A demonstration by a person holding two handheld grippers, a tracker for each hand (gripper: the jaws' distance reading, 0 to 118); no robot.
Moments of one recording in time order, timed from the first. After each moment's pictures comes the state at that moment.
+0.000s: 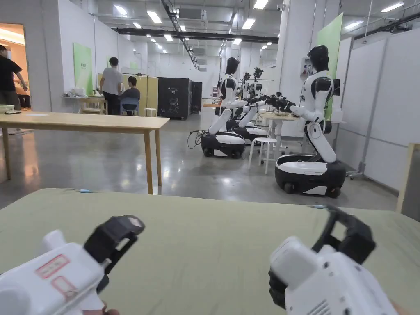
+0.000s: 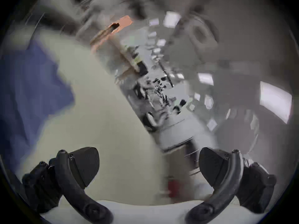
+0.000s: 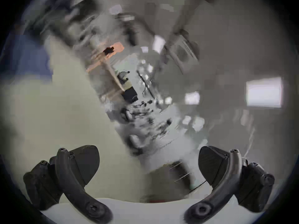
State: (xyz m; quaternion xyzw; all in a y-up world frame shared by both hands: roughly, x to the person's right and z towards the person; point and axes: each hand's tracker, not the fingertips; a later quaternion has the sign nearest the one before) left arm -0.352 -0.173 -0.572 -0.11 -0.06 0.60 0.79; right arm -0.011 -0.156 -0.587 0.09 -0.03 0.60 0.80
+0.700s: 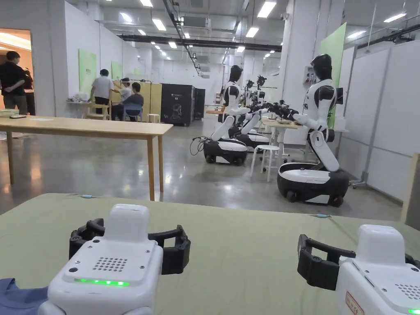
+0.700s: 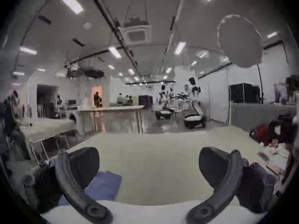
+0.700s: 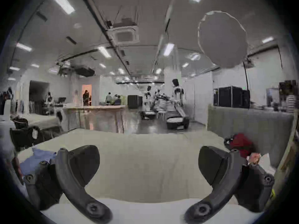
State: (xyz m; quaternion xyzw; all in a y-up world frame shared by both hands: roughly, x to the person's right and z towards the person) left arm -0.247 -0.113 -0.575 -0.02 0.09 -0.03 1.00; right arm 0.061 -0.122 -0.603 -0.02 0.04 0.00 1.00
